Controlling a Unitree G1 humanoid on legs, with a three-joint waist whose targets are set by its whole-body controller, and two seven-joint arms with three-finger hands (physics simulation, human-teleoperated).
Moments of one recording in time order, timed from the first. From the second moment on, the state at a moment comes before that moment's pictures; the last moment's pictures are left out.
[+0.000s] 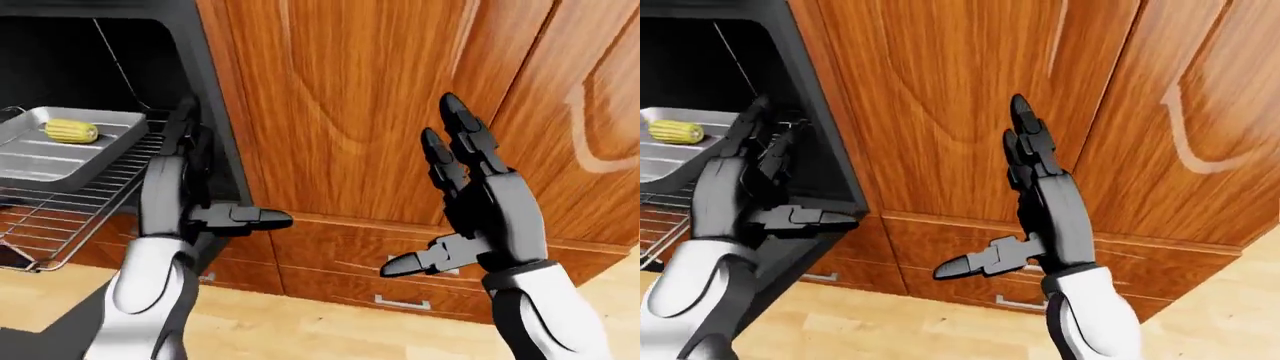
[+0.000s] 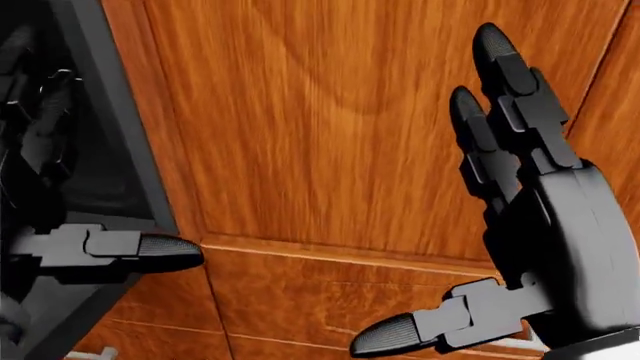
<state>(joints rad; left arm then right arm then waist) -0.32 0.12 0.15 -0.88 -0.07 1.01 0.00 -0.17 -0.09 -0.04 -1.04 0.10 0.91 0.10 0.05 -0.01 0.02</state>
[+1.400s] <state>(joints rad) -0.42 0.13 0.12 -1.02 -0.10 1.21 0.03 -0.49 -0.33 -0.07 -1.03 0.53 1.17 -0.26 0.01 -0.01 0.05</state>
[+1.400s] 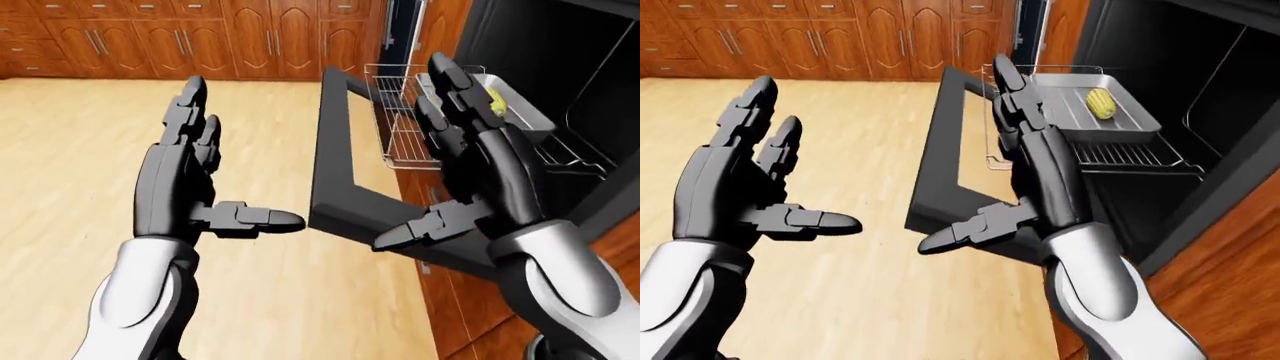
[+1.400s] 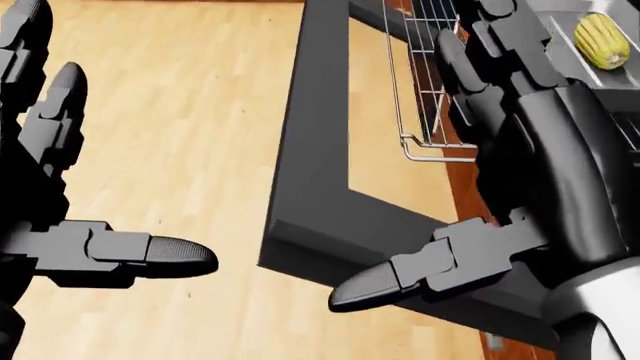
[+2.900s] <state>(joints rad) -0.49 0.27 0.25 -1.03 -0.45 1.29 0.21 -0.61 -0.29 -0.12 -1.03 0.55 1.26 -0.33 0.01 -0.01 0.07</state>
